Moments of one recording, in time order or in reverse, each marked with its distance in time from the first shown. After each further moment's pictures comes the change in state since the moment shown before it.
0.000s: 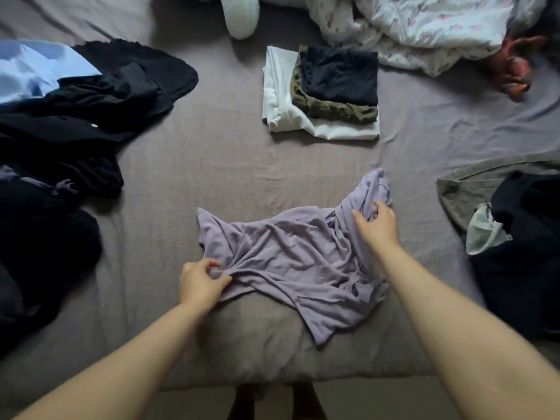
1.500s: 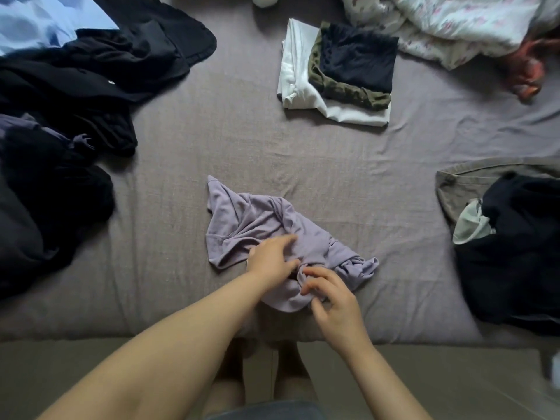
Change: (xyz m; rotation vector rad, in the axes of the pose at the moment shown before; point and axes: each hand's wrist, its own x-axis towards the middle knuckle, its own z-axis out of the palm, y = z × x) left_hand -0.058 0.059 0.060 0.212 -0.274 0.408; right_hand -0.214 0.012 -0.010 0.155 -0.298 -0.547
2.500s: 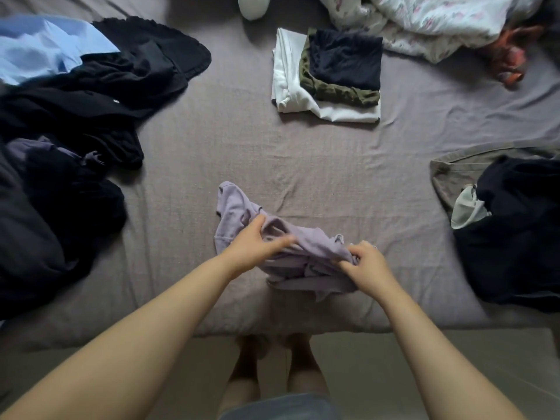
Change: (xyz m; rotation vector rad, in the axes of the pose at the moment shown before) left_hand -0.026 -0.005 -0.078 -0.542 -0.177 -0.035; right_hand 0.048 0.008 -0.050 -0.331 -0.222 0.402
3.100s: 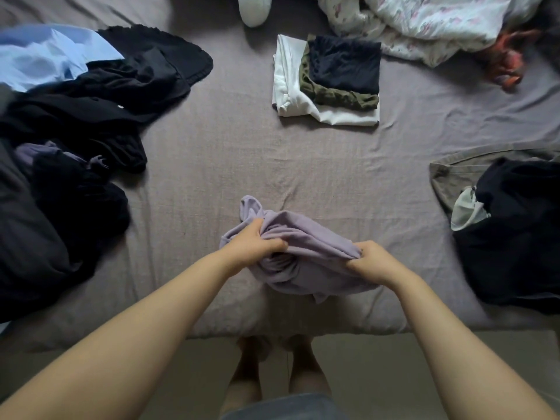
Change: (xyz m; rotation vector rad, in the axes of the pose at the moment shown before) left_hand -0.001 0.006 -0.009 0.054 -0.056 -0.043; right_hand 0.009 -0.009 -0.029 0.103 -0.257 0.080
